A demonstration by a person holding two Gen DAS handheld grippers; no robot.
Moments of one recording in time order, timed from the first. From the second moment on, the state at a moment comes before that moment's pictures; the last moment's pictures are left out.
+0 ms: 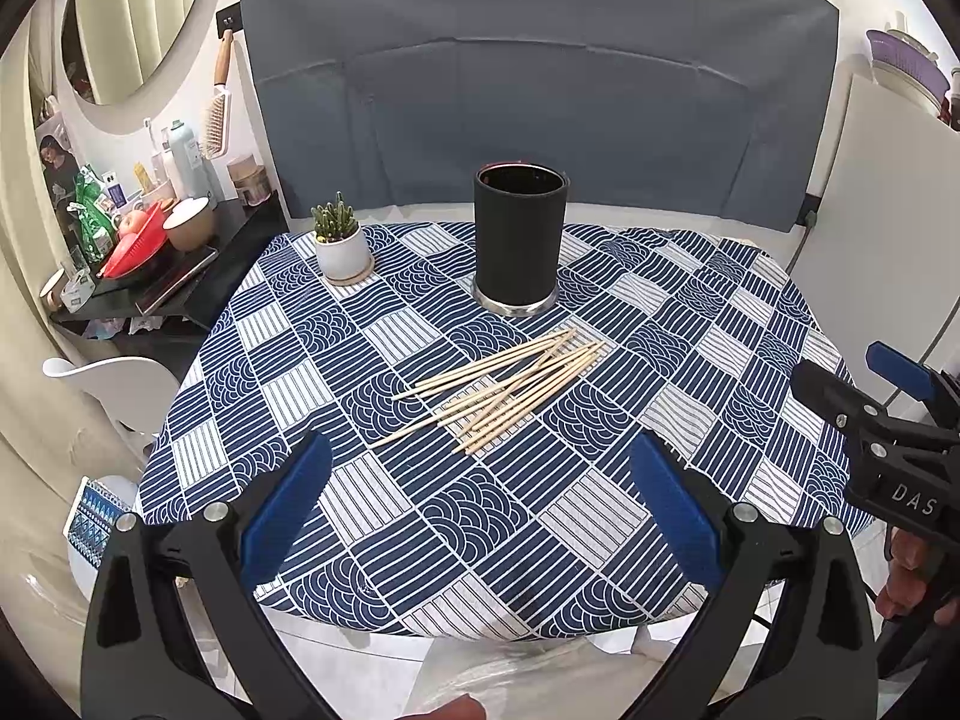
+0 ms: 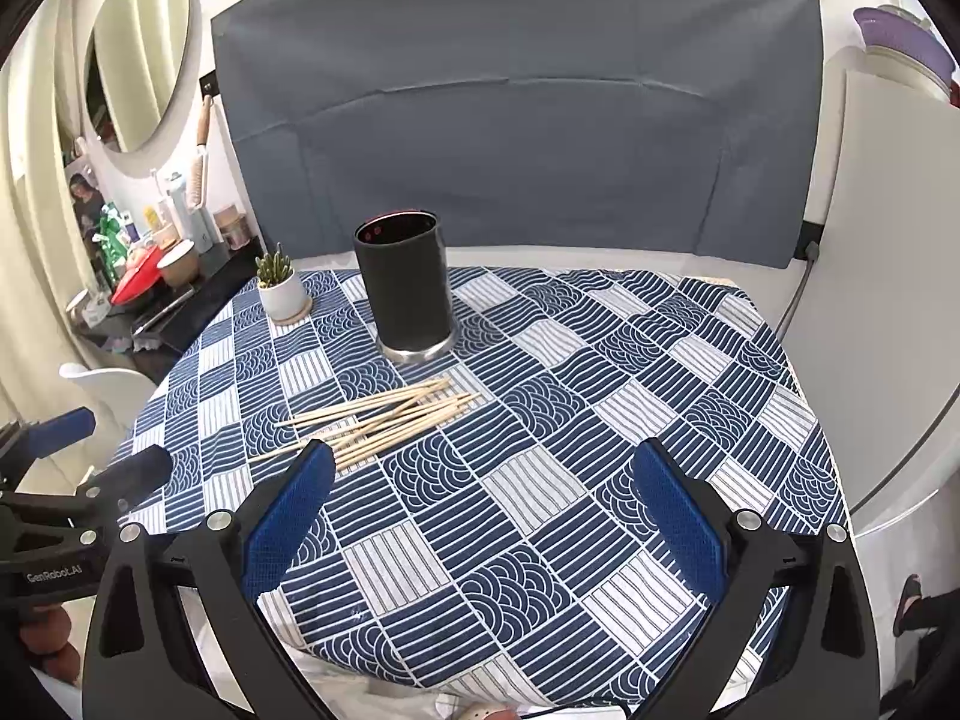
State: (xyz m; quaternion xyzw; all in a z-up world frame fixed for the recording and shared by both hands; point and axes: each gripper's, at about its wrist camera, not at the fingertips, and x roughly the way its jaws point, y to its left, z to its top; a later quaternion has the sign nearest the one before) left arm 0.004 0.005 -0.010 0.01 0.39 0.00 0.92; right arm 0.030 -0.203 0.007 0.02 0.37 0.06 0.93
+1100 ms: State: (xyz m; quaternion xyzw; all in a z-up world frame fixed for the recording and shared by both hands) left arm -0.021 0.019 -0.017 0.00 0.39 0.00 0.92; right arm 0.009 -0.184 0.006 -0.01 0.37 0.07 0.92
